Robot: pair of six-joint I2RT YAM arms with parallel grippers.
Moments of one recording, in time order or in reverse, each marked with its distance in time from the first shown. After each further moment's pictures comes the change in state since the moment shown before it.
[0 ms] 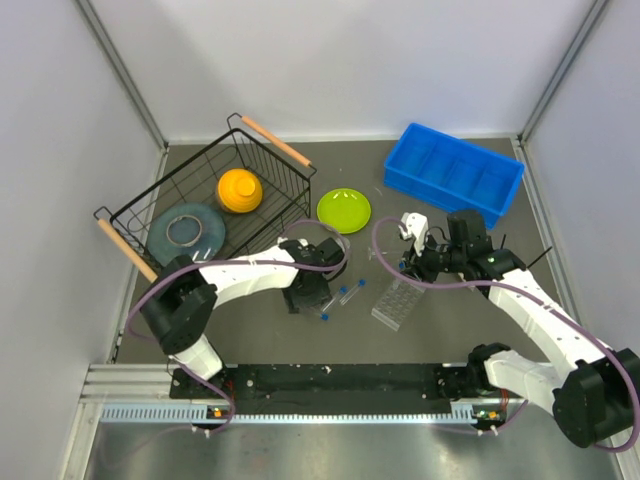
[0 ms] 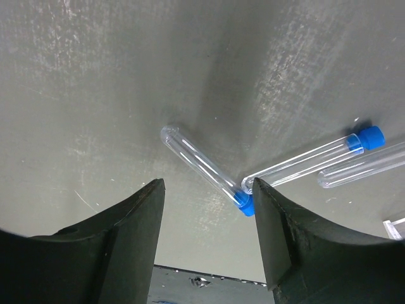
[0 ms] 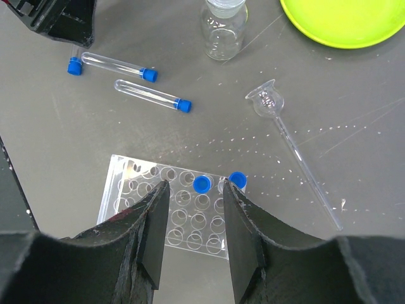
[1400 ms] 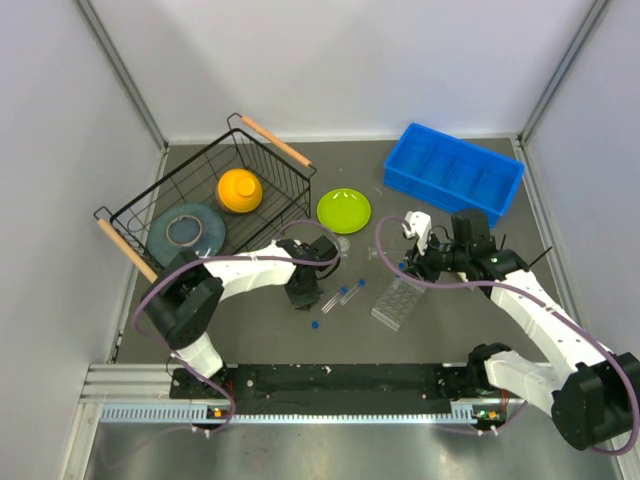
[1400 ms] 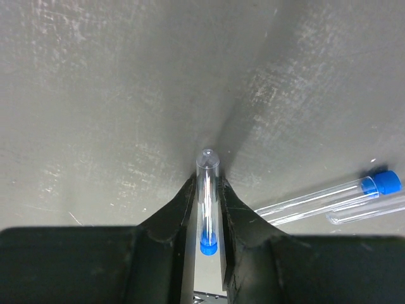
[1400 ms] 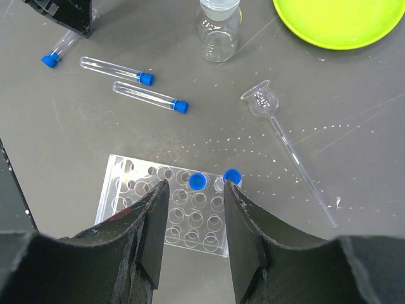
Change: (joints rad) left arm 0.067 0.039 -0.040 0.068 0.031 -0.010; right arm -0.026 -0.011 0.000 -0.003 -0.020 -0.008
